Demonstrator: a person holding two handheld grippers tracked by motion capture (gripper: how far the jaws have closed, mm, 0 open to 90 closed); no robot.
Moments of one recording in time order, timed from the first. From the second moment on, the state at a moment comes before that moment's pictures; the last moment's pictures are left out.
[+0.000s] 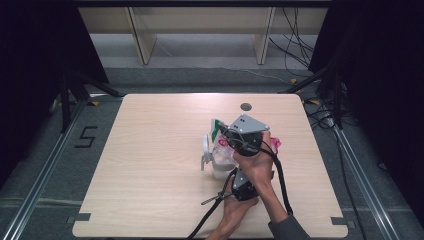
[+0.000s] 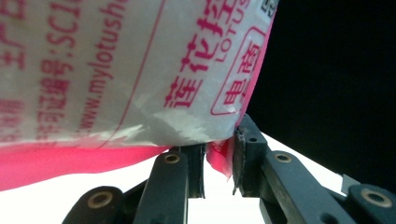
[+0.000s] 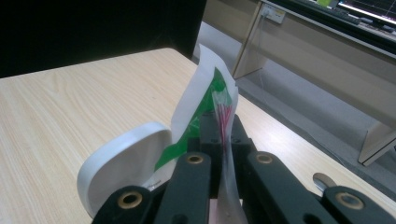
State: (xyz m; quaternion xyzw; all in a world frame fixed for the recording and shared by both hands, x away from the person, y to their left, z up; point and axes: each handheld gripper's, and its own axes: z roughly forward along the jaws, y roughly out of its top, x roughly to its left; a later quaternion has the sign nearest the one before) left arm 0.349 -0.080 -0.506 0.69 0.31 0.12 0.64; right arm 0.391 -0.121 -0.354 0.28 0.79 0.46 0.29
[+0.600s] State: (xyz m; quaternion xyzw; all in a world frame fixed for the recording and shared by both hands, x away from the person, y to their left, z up) left arm 0.349 -0.080 -0.506 0.70 0.31 0.12 0.63; right arm 0.391 -0.122 -0.353 0.27 0.79 0.46 0.30
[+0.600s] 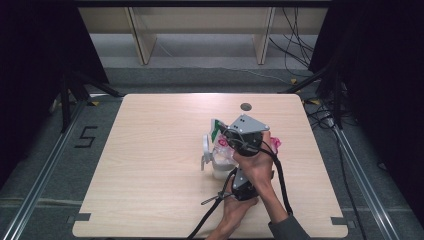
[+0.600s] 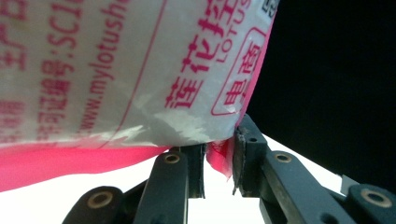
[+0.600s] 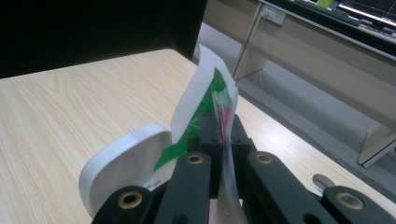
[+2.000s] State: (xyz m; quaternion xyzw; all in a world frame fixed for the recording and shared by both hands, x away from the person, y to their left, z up) left arm 0.348 -0.084 -0.506 0.67 0.33 0.11 0.66; right arm 0.392 -0.120 -0.355 0.28 0.79 0.46 0.29
